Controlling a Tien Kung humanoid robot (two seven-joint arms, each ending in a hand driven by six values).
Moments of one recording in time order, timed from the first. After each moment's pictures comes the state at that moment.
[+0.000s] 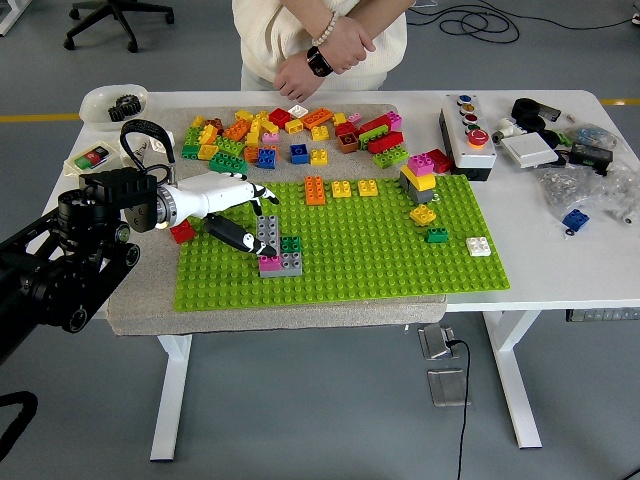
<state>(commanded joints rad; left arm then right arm) -0.81 0.24 -0.96 -0.90 2.27 -0.37 -0.25 0.07 -0.09 1.66 0.18 -1.75 0.02 -0.09</state>
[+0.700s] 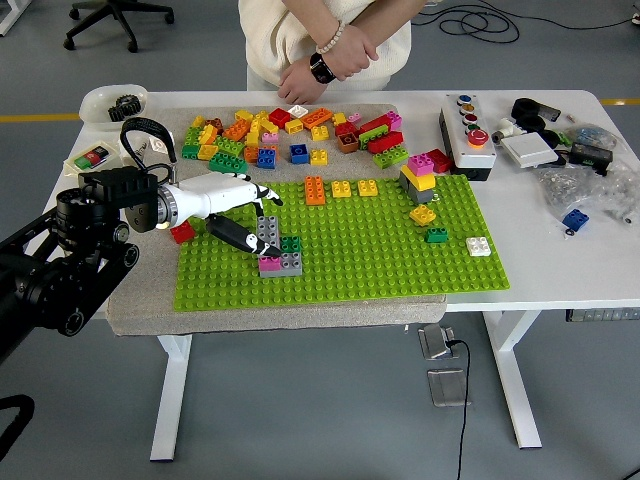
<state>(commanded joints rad) -0.79 0.24 -0.96 -0.96 2.26 -0.40 -0.24 0.08 -0.09 1.66 0.18 -1.75 0.02 -0.09</state>
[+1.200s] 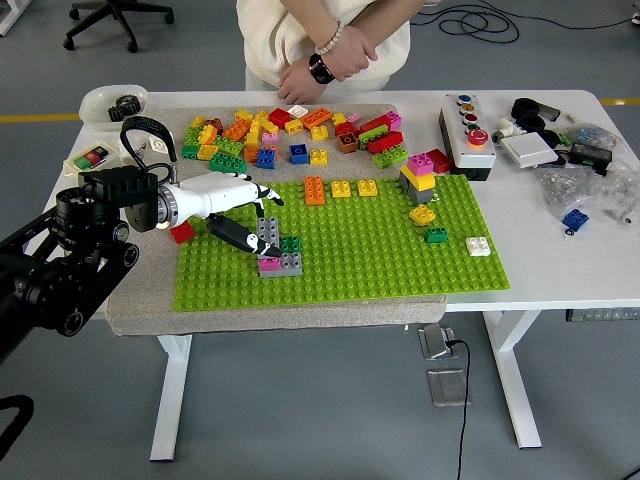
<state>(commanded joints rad) -0.79 0.25 -0.97 -0.97 2.26 -0.41 -0.24 0.08 -0.09 1.66 0.18 -1.75 0.02 -0.09</state>
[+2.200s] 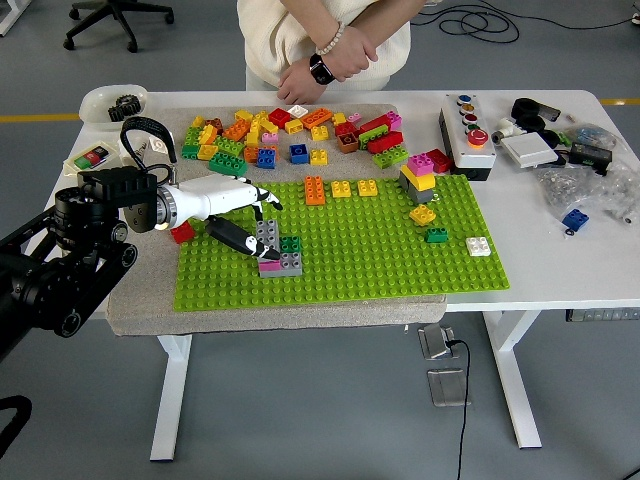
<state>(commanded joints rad) -0.79 0.25 -0.97 -0.98 2.26 -0.43 -0.24 0.07 -0.09 1.66 0.18 -1.75 0.02 -0.09</state>
